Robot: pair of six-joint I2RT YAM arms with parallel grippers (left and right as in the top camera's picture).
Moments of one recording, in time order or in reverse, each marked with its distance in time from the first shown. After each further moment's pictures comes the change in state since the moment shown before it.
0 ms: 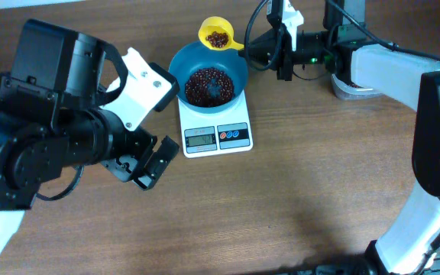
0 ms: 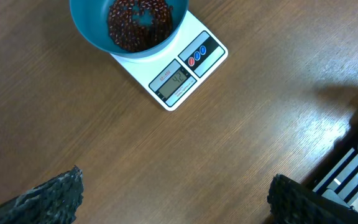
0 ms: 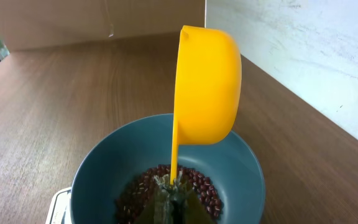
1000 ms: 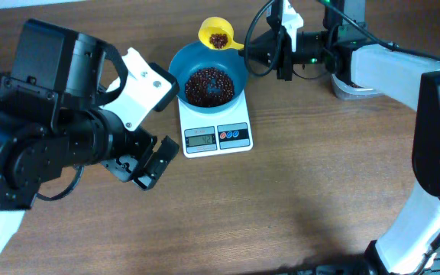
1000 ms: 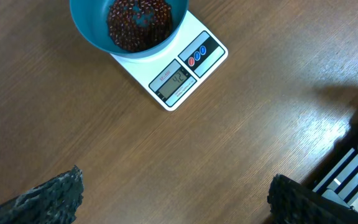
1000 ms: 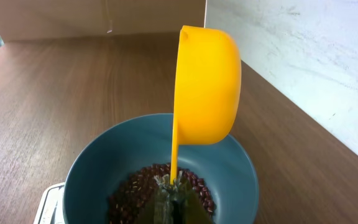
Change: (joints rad) left arm 0.000 0.000 0.000 0.000 0.000 0.000; right arm 0.000 0.001 0.000 0.007 0.003 -0.050
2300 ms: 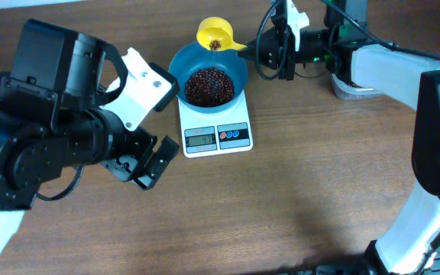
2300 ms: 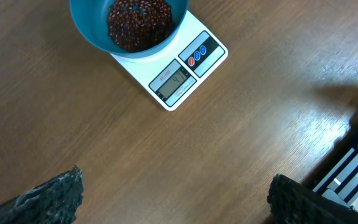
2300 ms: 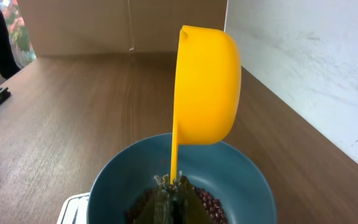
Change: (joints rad) left arm 0.000 0.000 0.000 0.000 0.000 0.000; right arm -0.007 0.004 0.000 0.049 -0.114 0.034
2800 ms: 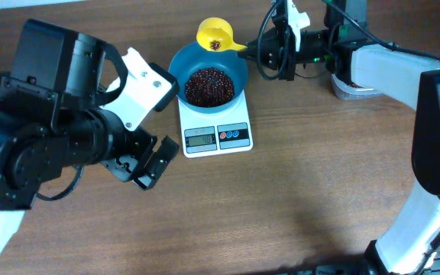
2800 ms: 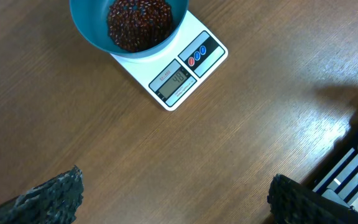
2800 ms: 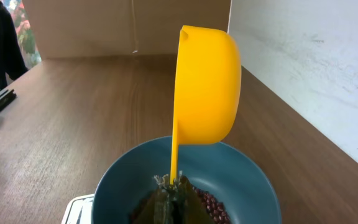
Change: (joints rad) left arm 0.000 0.000 0.000 0.000 0.000 0.000; right arm -0.001 0.002 0.000 0.004 -0.018 0.003
